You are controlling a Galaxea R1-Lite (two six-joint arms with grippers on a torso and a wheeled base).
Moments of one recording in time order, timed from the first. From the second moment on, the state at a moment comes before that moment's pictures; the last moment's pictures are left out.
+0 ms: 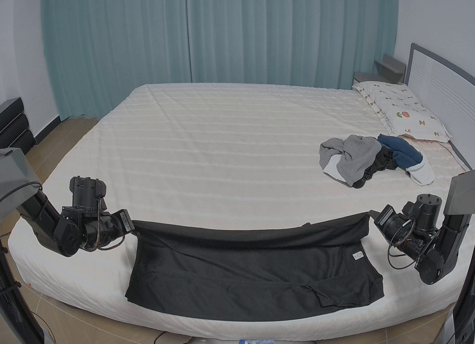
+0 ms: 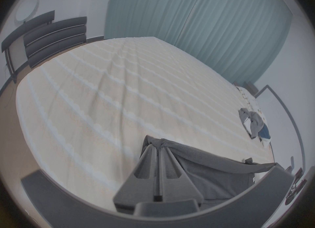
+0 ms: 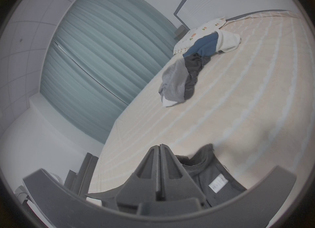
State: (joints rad) left arm -0.07 2.00 -0.64 -0.64 0.00 -0.50; right arm 0.09 2.14 -0.28 -1.55 0.05 0.82
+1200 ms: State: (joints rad) left arm -0.11 2.04 -0.56 -0.48 0.01 -0.31; right arm 0.09 2.22 -0.05 -1.55 0.14 0.75
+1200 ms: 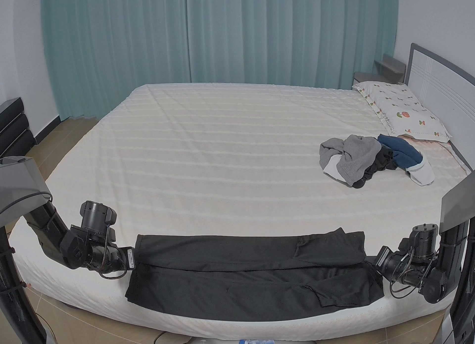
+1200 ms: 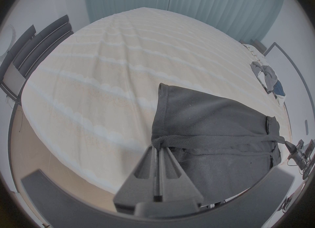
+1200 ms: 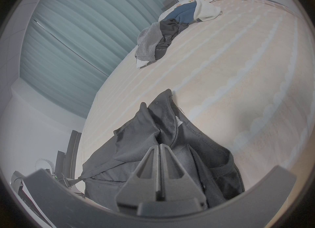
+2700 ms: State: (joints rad) left arm -0.10 2.01 -0.57 -0.35 0.01 -0.29; right arm 0.03 2.25 -0.02 -1.55 0.14 0.67
